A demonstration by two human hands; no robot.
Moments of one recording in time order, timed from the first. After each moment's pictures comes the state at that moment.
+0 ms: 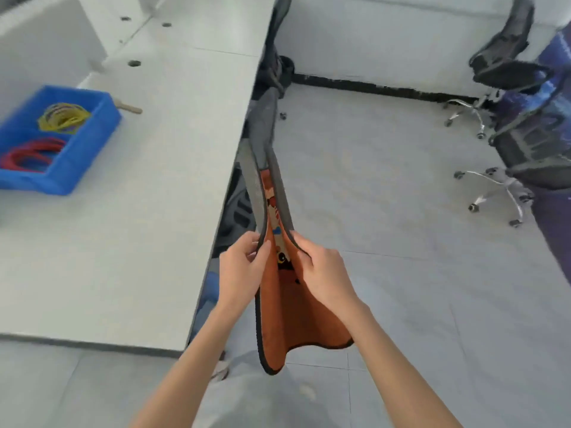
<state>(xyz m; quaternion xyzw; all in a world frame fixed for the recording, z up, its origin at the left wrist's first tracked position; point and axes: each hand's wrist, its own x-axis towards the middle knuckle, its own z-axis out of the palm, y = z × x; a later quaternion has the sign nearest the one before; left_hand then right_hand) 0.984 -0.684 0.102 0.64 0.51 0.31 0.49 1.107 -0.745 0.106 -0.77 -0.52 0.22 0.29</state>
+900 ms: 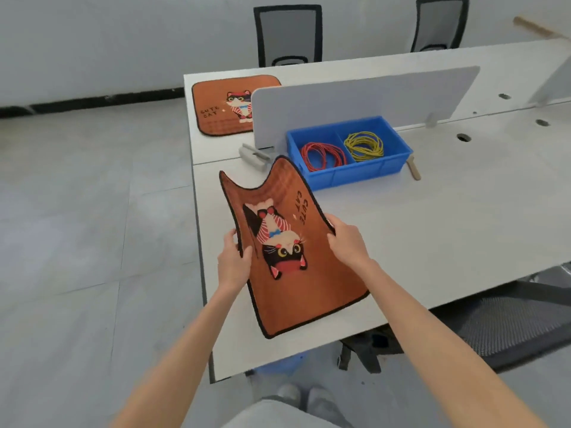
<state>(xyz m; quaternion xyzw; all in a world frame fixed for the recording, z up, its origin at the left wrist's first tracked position) 0.821 -0.537 0.039 0.18 0.84 0.45 0.25 0.955 -0.366 0.054 -0.42 -0.85 0.31 0.06</state>
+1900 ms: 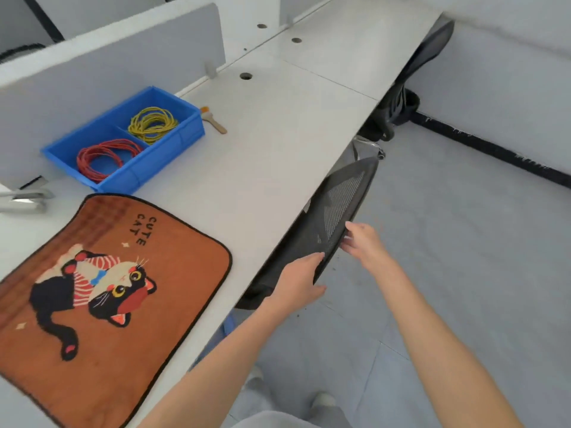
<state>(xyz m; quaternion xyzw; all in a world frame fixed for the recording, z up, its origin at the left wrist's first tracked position) 1.129 -0.440 0.030 0.75 0.54 0.08 0.37 1.279 -0.380 0.044 -0.73 -0.24 0.53 0.35</state>
